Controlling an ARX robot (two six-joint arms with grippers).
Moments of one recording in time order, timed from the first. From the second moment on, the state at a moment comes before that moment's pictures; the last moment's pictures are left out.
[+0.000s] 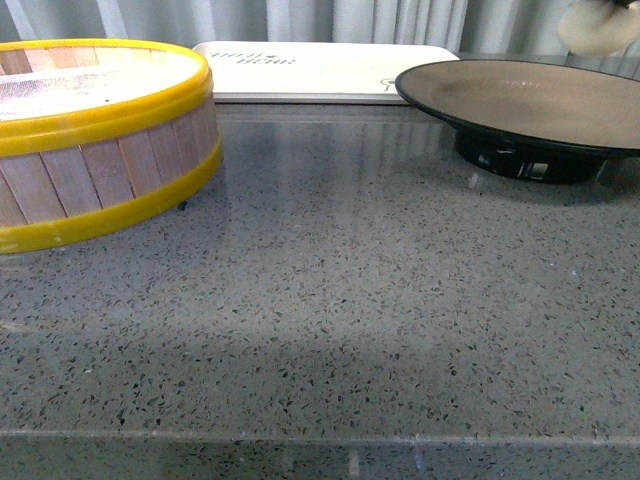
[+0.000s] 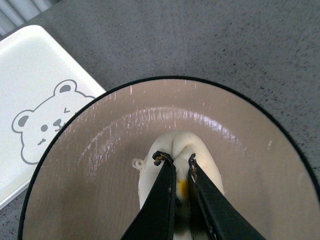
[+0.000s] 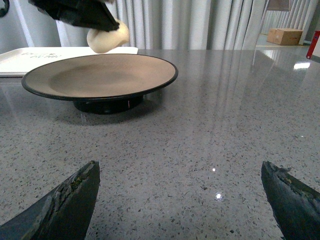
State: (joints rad) left arm -0.79 2.16 2.07 -0.39 -0.19 0.12; right arm 0.00 0.00 0.01 0.00 0.00 0.00
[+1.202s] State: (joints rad) left arm -0.77 2.23 2.16 -0.51 -0.23 0.20; right arm 0.00 0.00 0.01 0.00 0.00 0.00
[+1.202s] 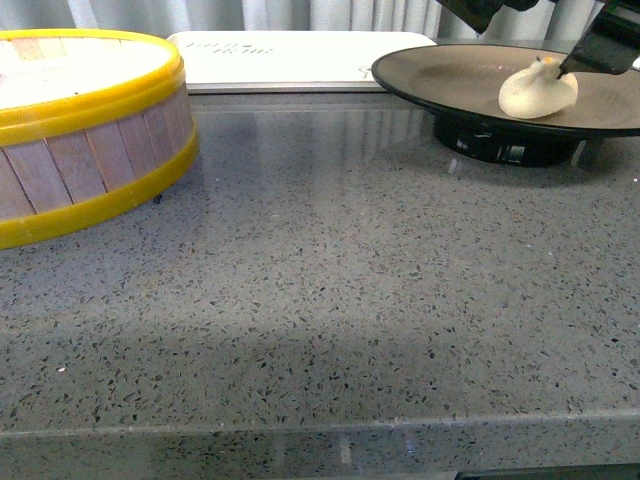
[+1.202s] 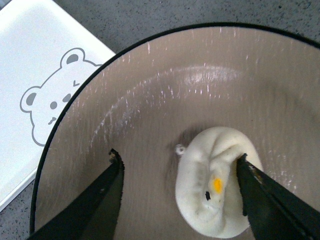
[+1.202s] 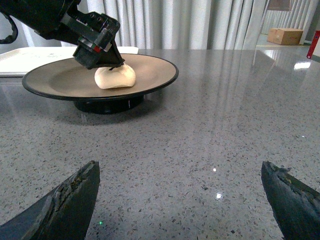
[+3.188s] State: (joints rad) left arm 0.00 0.52 0.13 0.39 0.00 0.00; right arm 0.00 0.00 0.01 0.00 0.00 0.00
